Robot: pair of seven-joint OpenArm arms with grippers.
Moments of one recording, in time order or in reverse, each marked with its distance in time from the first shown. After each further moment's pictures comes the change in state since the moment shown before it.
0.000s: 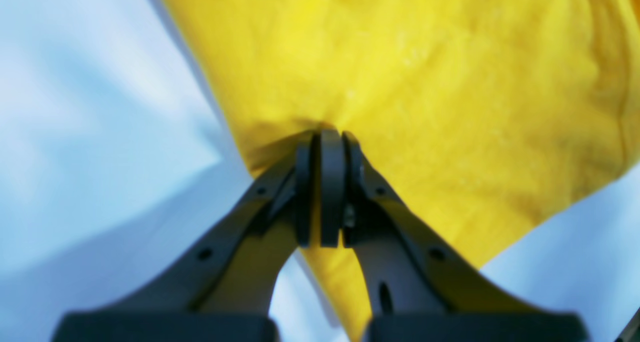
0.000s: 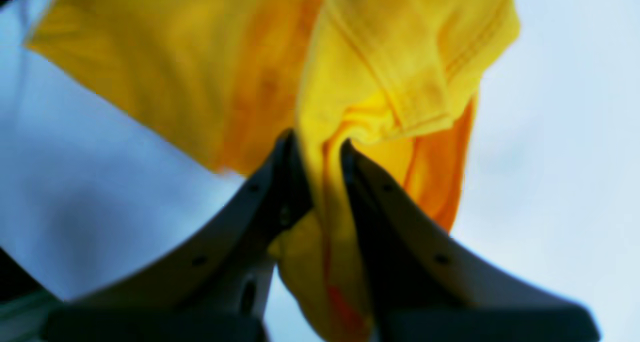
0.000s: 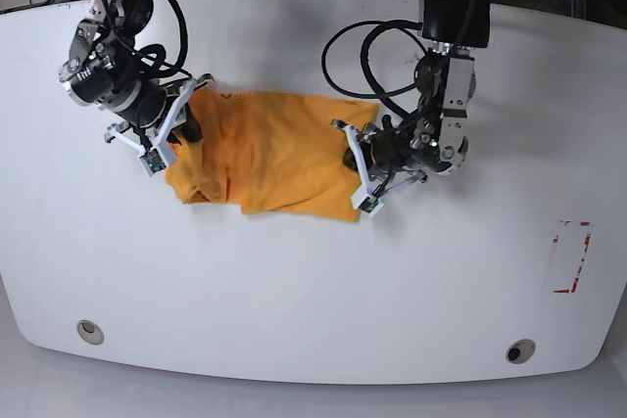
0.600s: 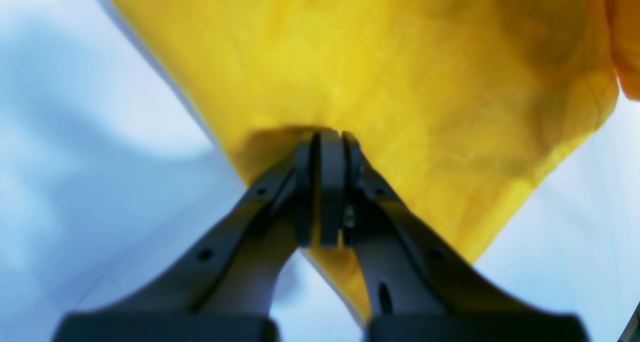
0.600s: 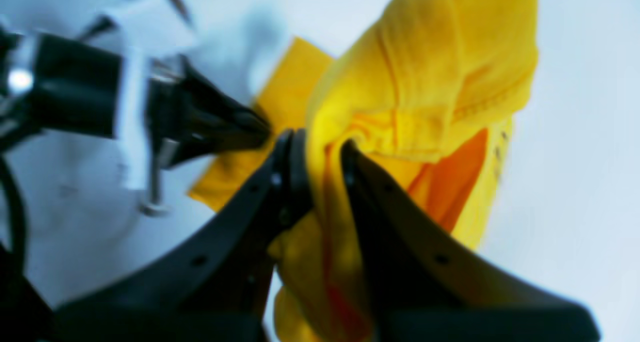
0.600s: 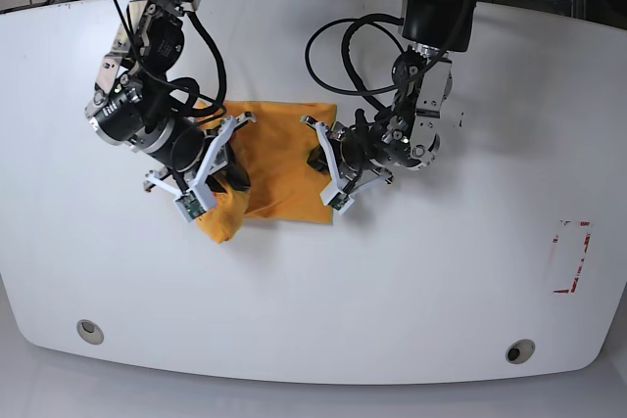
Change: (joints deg) left arm -0.4 2.3 2.8 -5.5 1.2 -0.3 -8.3; right arm 8.9 -7.0 -6.4 -0.3 0.7 -0.1 -0.1
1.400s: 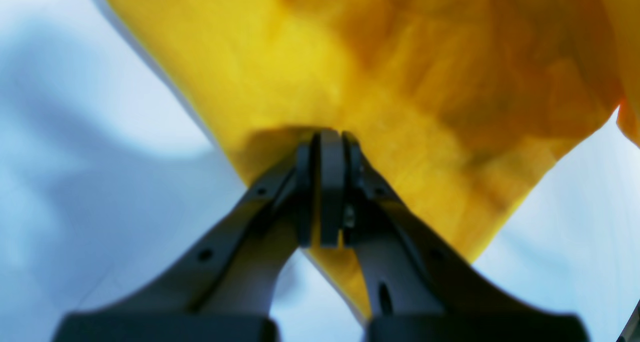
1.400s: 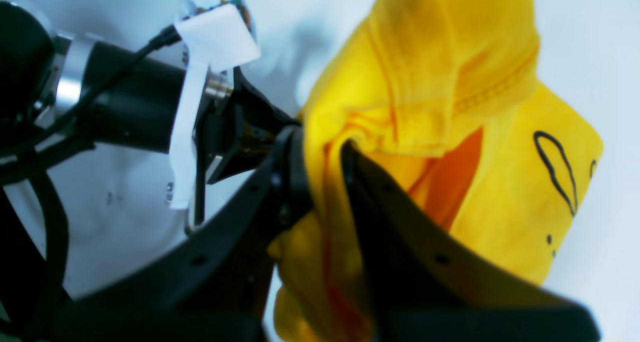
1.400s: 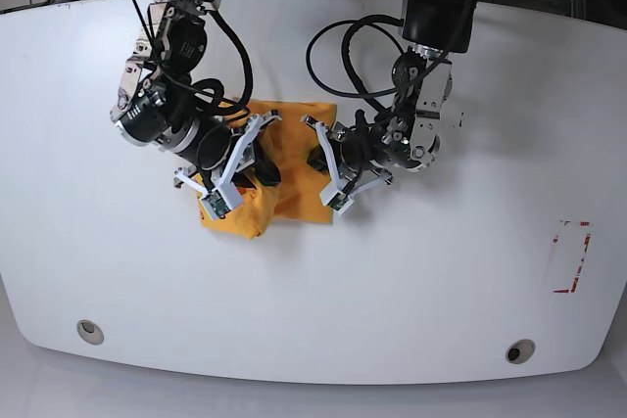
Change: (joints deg) left arm -0.4 0.0 0.0 0.0 0.0 -0.2 0.6; right arm -0.1 -3.8 -1.5 -3.3 0.0 0.0 1.3
